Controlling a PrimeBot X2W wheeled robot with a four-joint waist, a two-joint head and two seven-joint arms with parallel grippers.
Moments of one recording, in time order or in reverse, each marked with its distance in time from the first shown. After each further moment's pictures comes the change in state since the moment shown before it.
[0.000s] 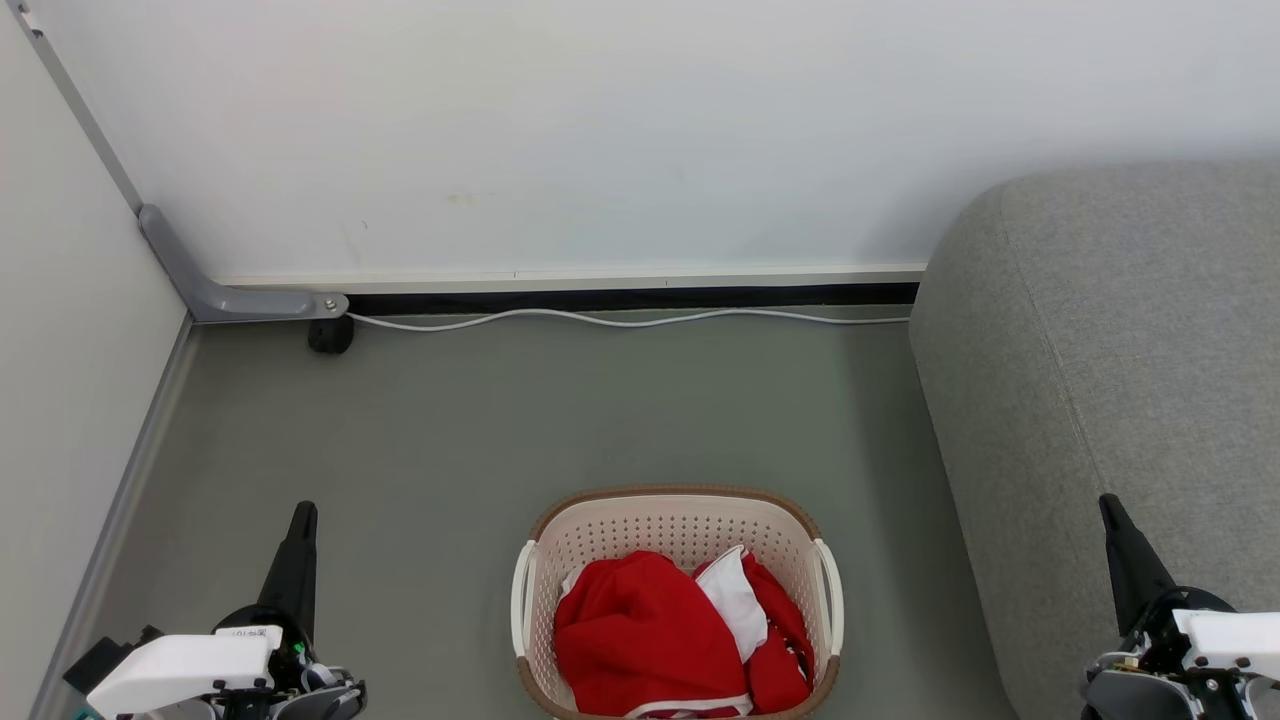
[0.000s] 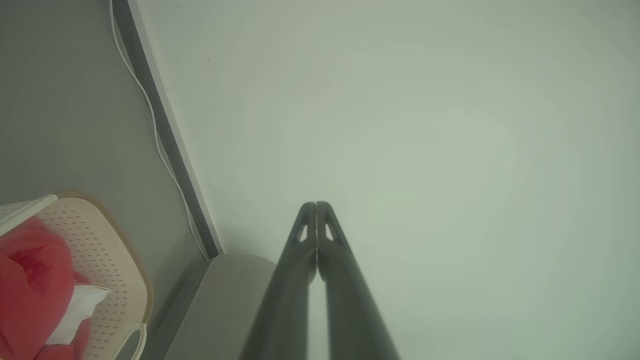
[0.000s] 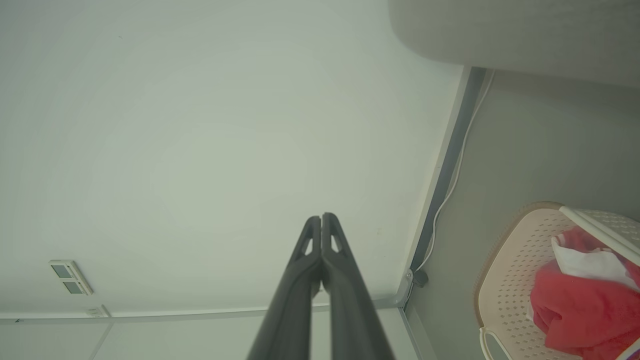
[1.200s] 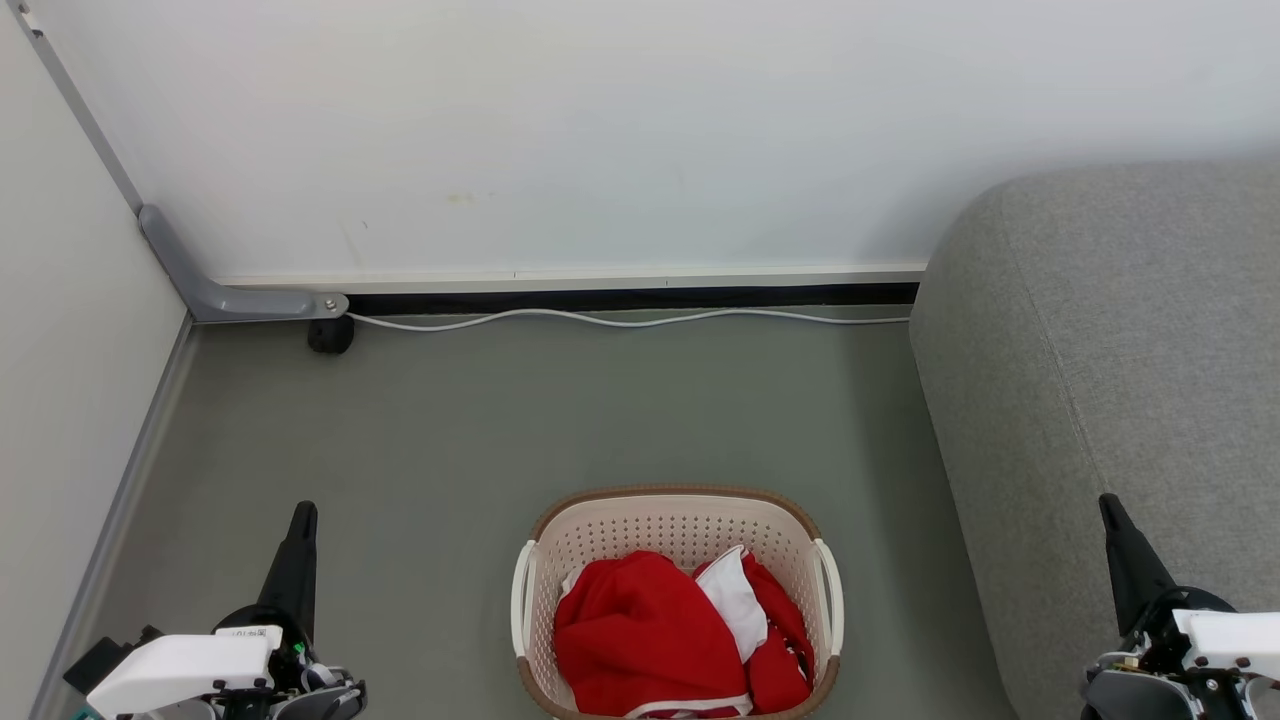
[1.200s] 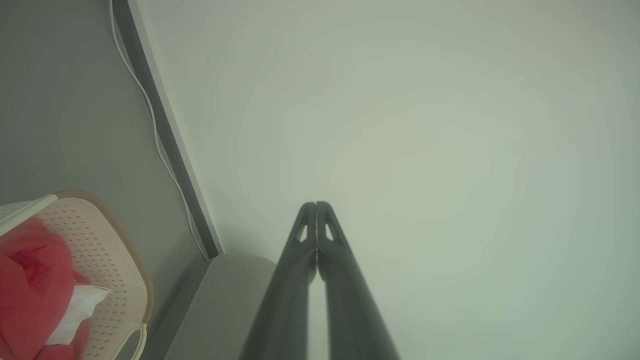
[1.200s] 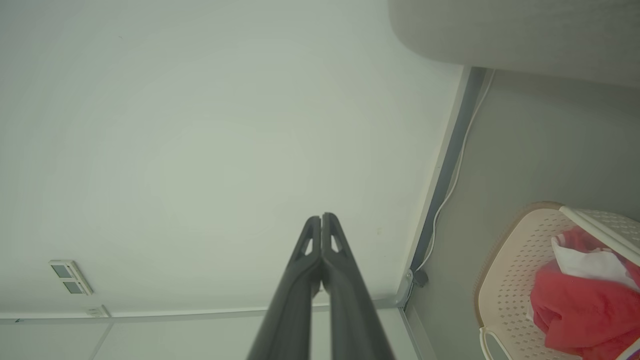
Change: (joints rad) left arm 0.000 0.000 0.000 0.000 0.000 0.000 0.000; right arm 0.000 0.000 0.000 0.000 0.000 0.000 0.000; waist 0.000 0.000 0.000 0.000
